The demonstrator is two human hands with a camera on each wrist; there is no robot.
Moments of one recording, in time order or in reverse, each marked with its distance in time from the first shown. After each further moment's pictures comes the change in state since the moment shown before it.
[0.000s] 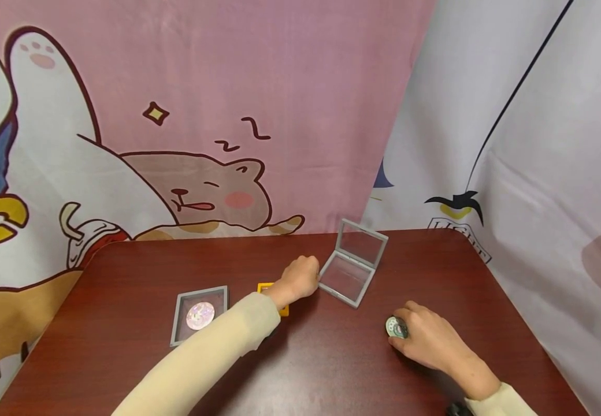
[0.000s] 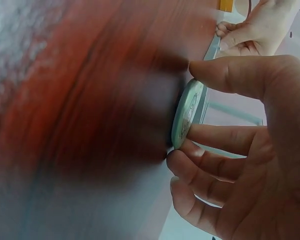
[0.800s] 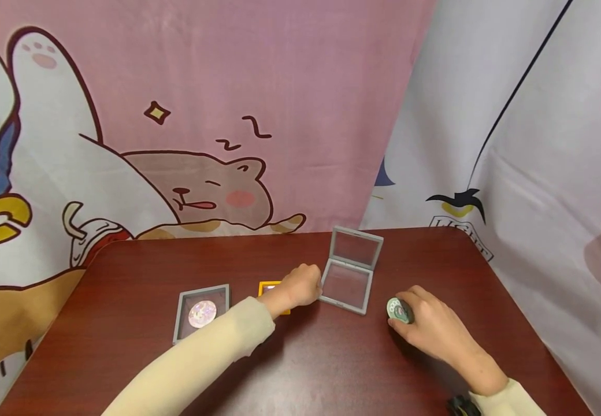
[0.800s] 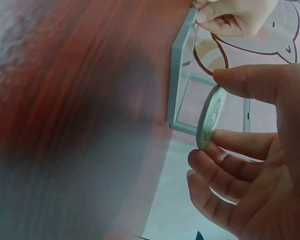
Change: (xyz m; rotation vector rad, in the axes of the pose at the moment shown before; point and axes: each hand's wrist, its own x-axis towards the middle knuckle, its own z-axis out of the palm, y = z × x) left_hand -0.024 0.001 -0.004 -0.008 -0.081 0.064; right_hand 0.004 -0.005 -0.017 0.056 0.211 -0.001
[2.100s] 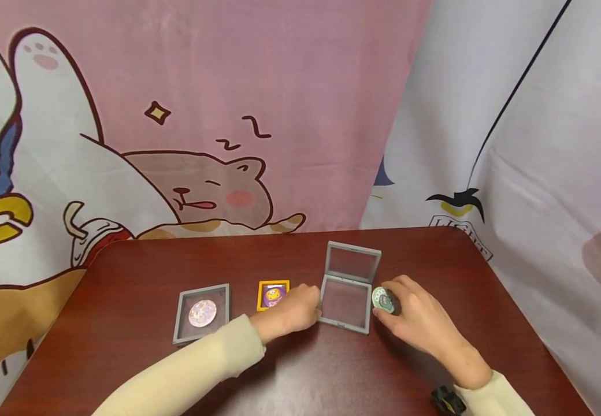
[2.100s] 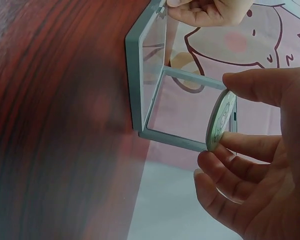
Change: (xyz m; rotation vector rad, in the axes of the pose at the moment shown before) left_hand -0.040 0.009 0.018 0.142 0.046 0.103; right_hand 0.016 -0.027 -0.006 0.070 0.023 0.012
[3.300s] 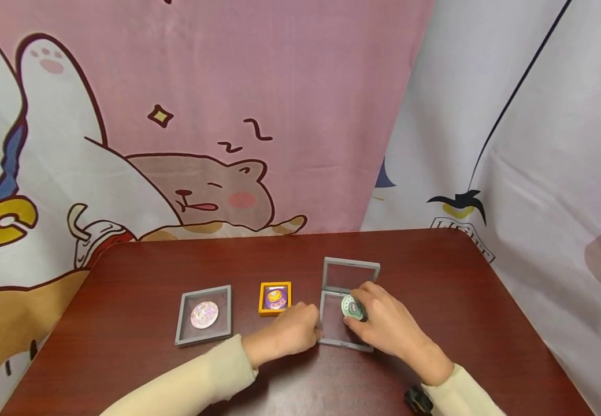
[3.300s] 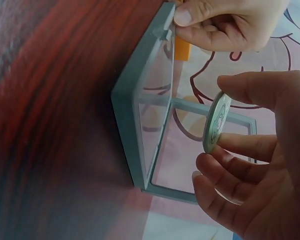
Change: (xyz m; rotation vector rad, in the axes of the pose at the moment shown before) left_hand -0.035 0.007 0.006 -0.050 -0.007 -0.015; right_hand 0.013 -0.034 0.036 0.026 -0.023 -0.152
